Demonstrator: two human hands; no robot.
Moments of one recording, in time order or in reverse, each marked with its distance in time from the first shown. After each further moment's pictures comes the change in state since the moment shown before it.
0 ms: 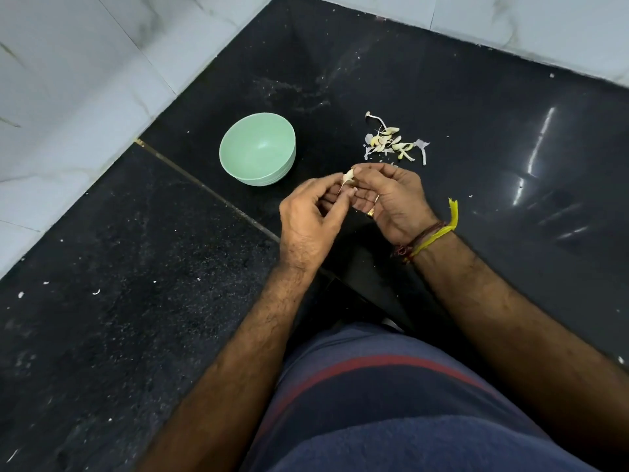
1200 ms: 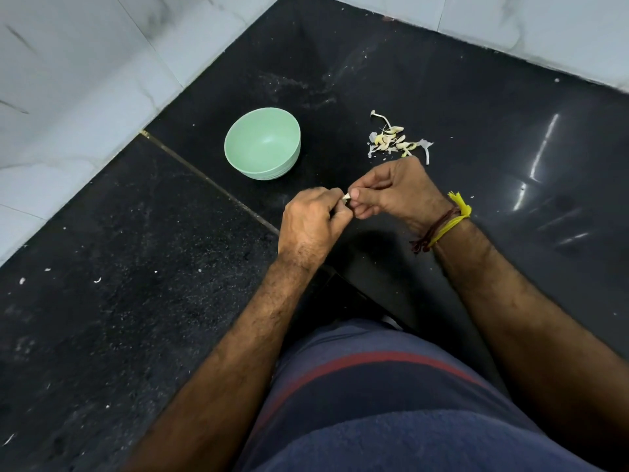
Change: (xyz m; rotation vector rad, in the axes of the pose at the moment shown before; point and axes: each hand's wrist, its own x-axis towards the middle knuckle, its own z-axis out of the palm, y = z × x) left_hand -0.008 -0.010 -0.004 0.400 -0.079 0.214; right_hand 0.002 -0.016 -0.018 -0.702 -0.254 -0.117
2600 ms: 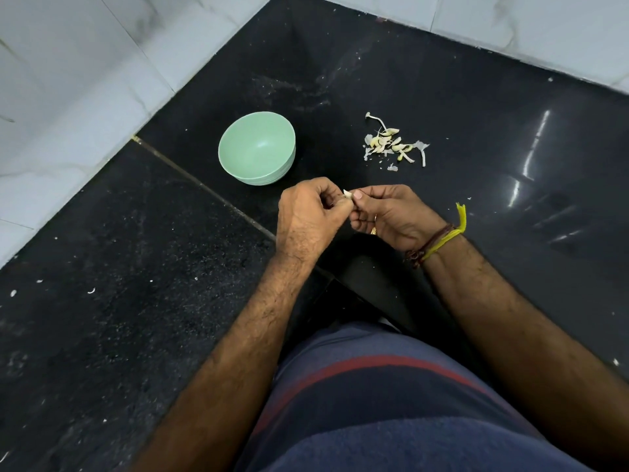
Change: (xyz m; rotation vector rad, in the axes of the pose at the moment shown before) left_hand 0.023 0.011 -0.010 -0.249 -0.142 -0.402; right_hand -0.001 0.019 0.010 0.553 -0.040 0.241
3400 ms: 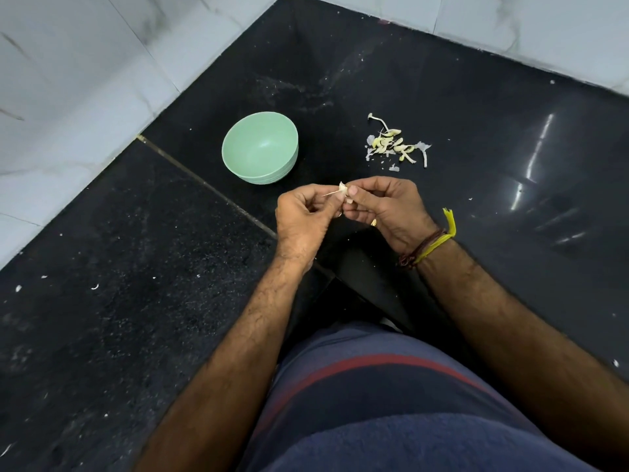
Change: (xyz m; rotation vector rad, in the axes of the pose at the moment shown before) left_hand -0.010 -0.012 0.007 -0.584 -0.002 -0.231; right_hand 0.003 0.010 0.007 -0.051 0.115 -0.229
